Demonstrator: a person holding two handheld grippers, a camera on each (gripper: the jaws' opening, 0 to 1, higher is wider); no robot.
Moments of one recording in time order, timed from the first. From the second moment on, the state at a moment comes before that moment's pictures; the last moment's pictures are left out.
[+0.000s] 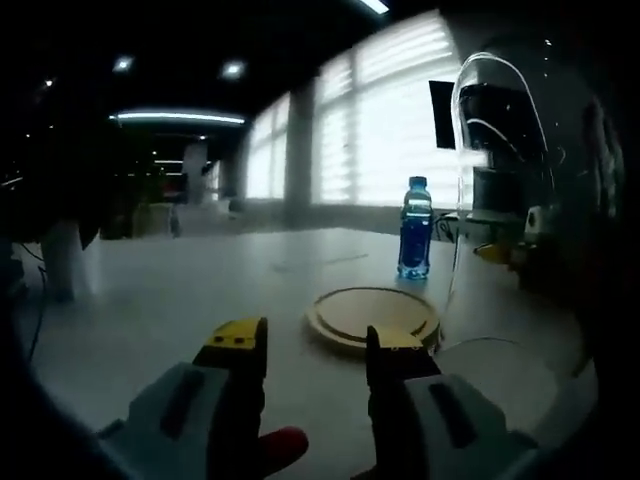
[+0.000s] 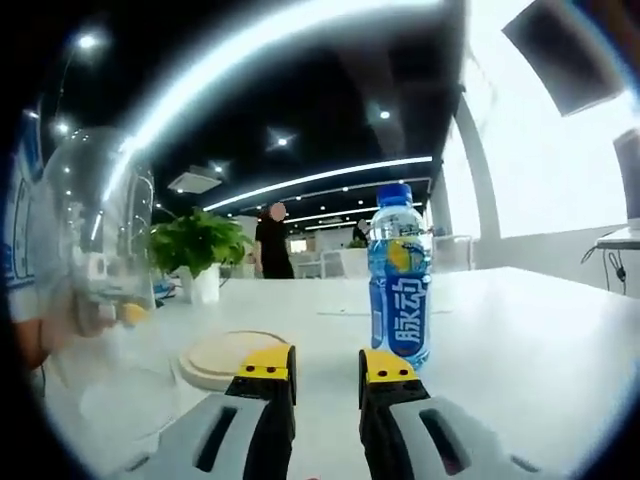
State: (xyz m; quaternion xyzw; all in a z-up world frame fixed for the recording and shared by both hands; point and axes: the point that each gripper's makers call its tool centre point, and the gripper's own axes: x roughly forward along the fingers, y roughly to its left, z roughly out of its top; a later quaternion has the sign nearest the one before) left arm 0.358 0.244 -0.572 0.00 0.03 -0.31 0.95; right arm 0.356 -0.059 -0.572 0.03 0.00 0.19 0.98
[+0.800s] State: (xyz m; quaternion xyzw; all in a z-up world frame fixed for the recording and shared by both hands) left arm 0.365 0.252 -0.569 -0.01 0.02 -0.31 0.95; right arm 0.356 -0.063 -0.571 0.03 0.00 0.19 0.98
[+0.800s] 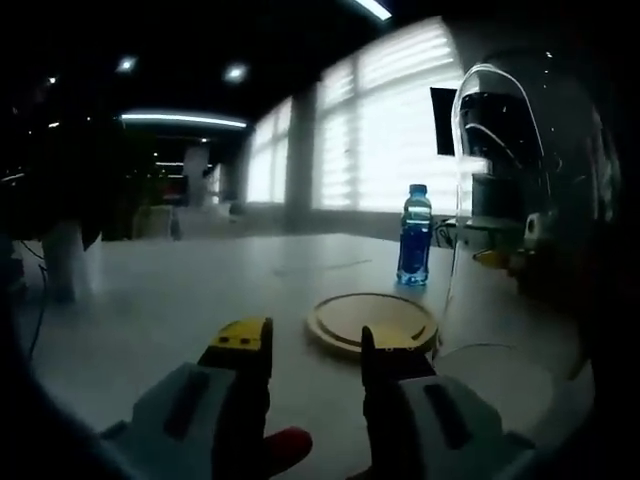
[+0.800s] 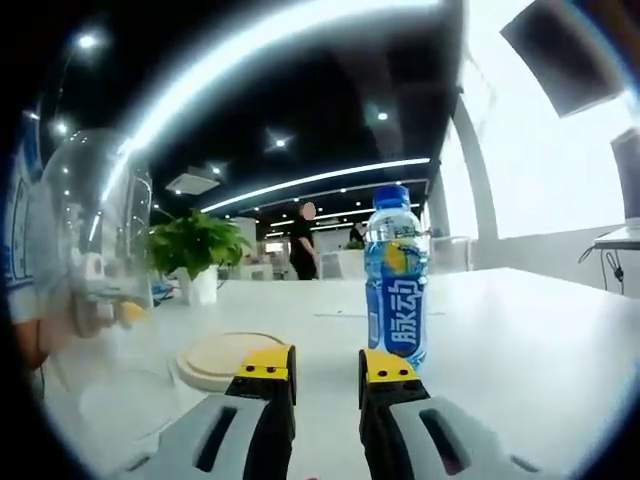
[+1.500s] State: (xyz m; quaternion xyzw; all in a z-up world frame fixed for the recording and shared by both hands) left arm 0.373 0.258 -0.569 -0.02 0.02 -0.31 0.95; right arm 0.356 -0.066 -0.571 0.04 0.00 0.19 0.98
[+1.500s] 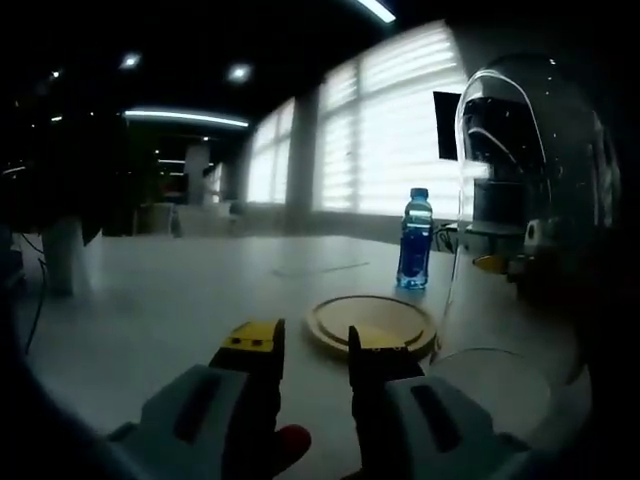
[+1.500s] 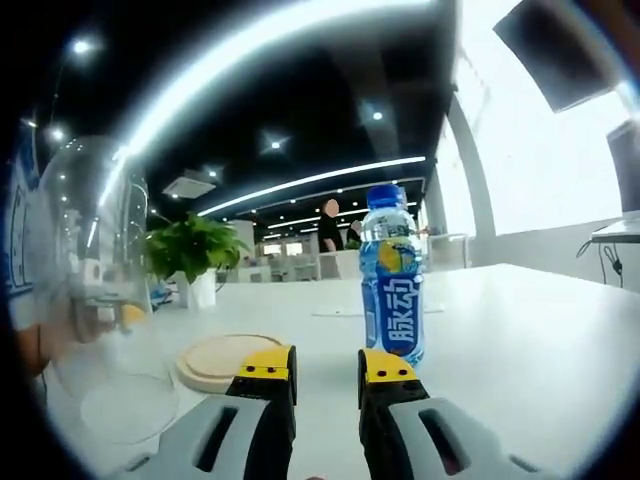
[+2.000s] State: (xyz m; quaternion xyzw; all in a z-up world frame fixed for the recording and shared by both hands) left arm 0.373 0.263 -0.565 -0.02 0.02 -0.30 0.95; right arm 0.362 -0.069 -0.565 0.04 0.00 0.18 0.98
